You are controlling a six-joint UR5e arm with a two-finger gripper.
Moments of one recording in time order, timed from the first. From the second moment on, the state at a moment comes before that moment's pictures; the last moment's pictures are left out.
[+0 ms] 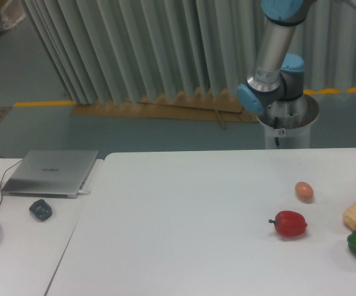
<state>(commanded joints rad) 2.95 -1.94 -1.60 -1.21 1.83 2.56</state>
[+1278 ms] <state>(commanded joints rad) 2.95 -1.90 -1.56 -1.35 1.81 2.41</state>
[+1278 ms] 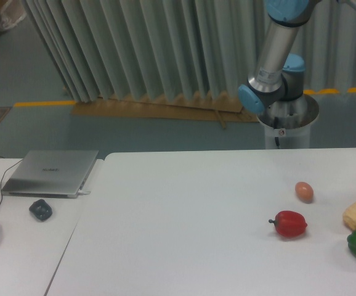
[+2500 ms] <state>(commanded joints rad) 2.52 -1.91 -1.49 -1.30 1.51 1.30</state>
